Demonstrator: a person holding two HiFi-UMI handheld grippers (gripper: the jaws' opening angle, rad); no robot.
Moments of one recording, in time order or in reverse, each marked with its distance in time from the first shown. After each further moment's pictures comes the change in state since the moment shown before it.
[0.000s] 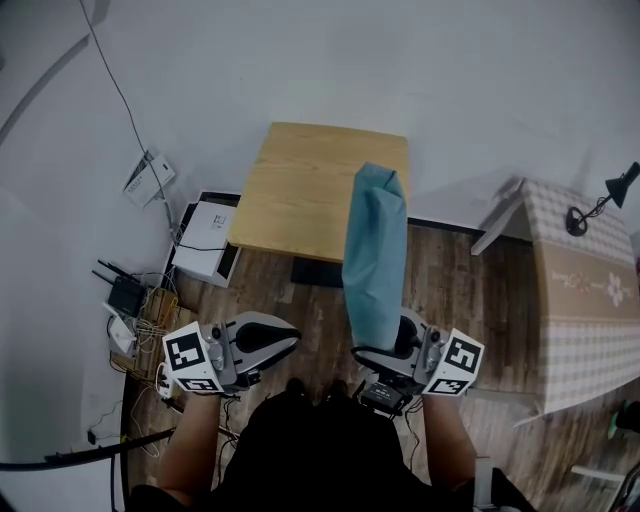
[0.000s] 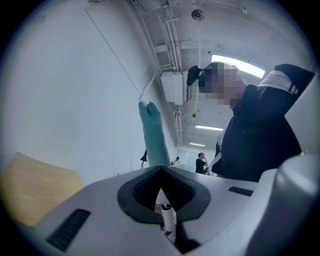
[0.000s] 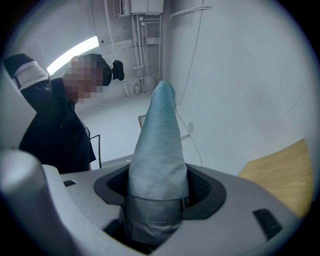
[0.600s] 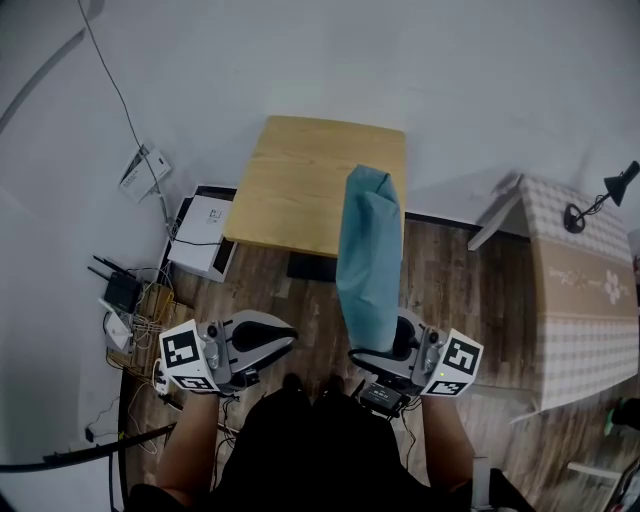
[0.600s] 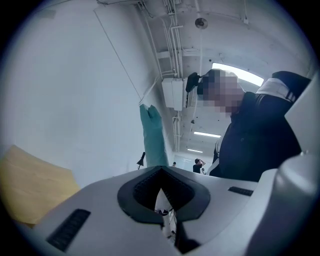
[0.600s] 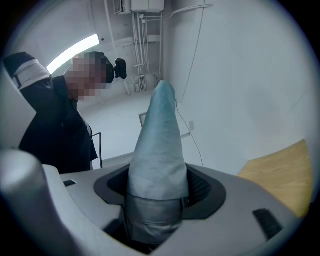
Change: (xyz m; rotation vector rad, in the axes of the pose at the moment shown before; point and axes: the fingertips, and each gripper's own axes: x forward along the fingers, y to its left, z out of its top) left arm -0.001 -0.002 0.005 -0.041 -0.065 -0.034; right arm 0.000 0.005 -0.004 -0.012 0.024 0.009
